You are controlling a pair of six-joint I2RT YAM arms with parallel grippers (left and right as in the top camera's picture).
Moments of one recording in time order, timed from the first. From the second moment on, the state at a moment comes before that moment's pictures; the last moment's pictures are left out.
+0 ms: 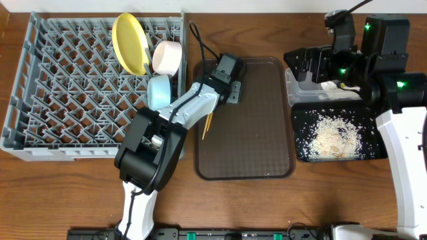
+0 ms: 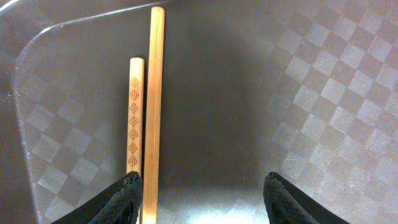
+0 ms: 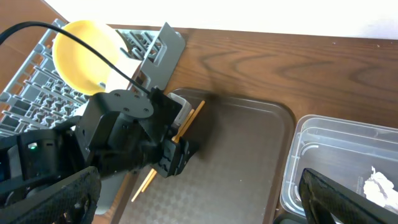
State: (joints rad) left arm -0.53 2.12 1.45 -0.38 -0.10 -0.30; right arm 0.07 1.46 1.53 -0.78 -0.47 0.09
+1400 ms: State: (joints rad) left arm -0.64 2.14 1.53 -0.67 -0.02 -0.55; right arm 0.07 1.46 1.53 -0.78 -0.47 0.09
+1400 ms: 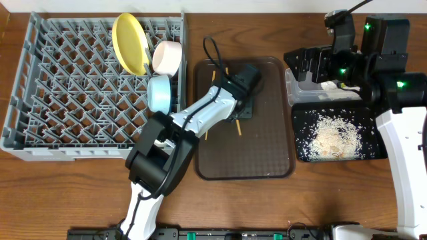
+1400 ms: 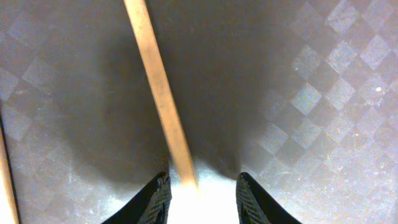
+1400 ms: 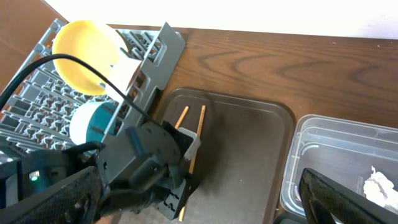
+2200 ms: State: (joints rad) left arm -0.64 2.13 1.70 -1.09 -0.08 -0.59; right arm 0.07 1.46 1.53 -0.78 -0.47 0.09
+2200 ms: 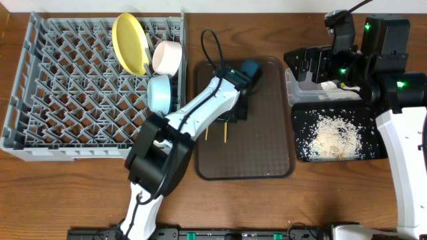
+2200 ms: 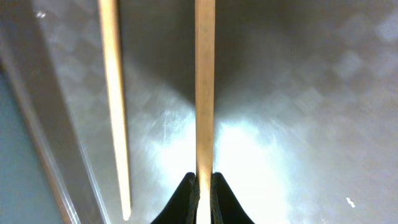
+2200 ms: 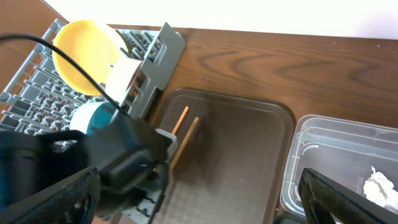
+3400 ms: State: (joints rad) left arm -0.04 1.73 1.50 -1.18 -0.29 -0.11; right arm 0.07 1.46 1.53 -0.78 -0.47 0.09
